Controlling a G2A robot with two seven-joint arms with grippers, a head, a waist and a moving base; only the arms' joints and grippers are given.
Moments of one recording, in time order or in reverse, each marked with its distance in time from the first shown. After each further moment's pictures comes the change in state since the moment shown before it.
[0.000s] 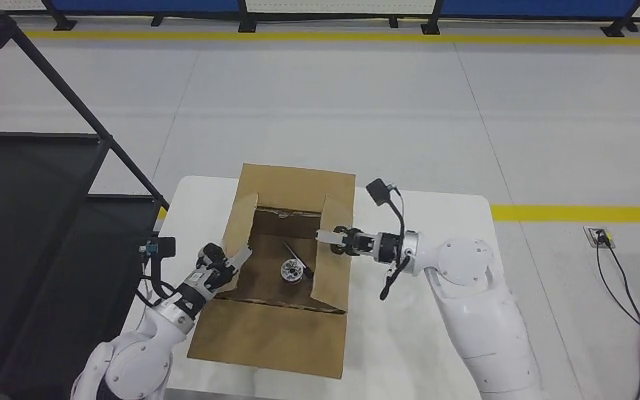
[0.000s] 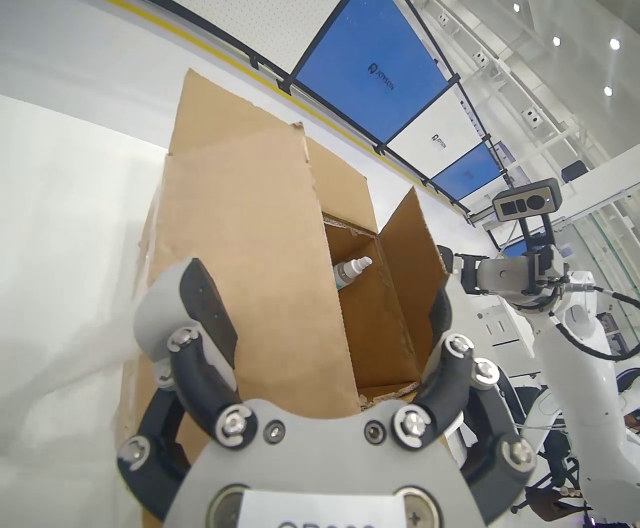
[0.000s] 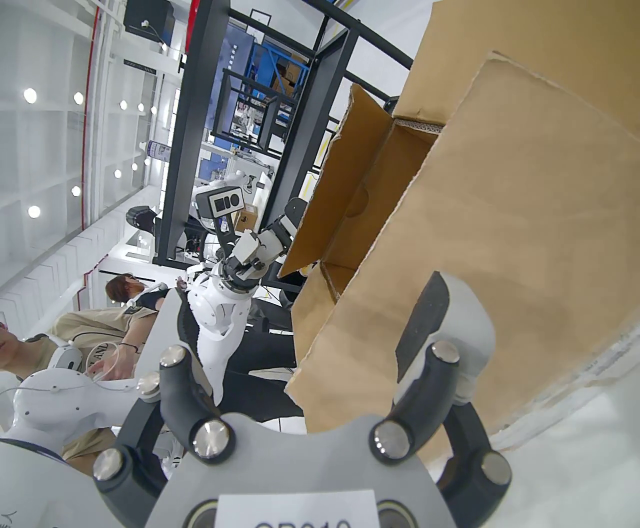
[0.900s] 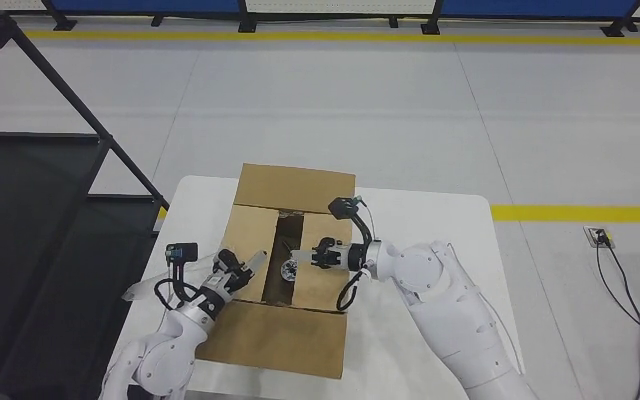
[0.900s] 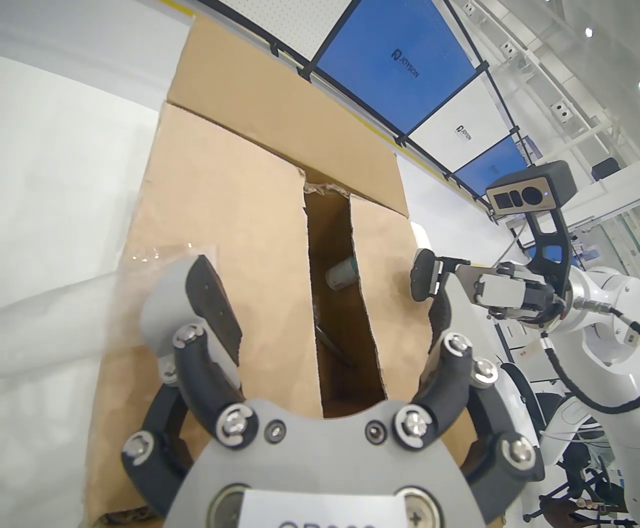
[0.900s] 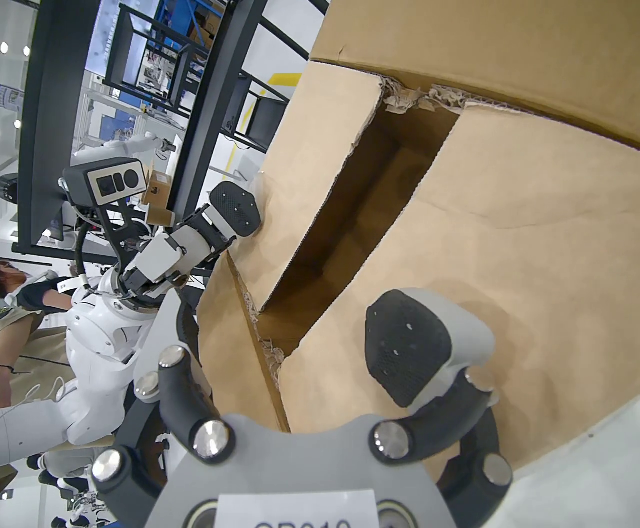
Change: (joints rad) left arm -0.022 -0.006 0.086 0.057 0.075 0.041 0.082; right arm 0.054 0.001 -0.197 0.099 -0.234 -0.035 -0.173
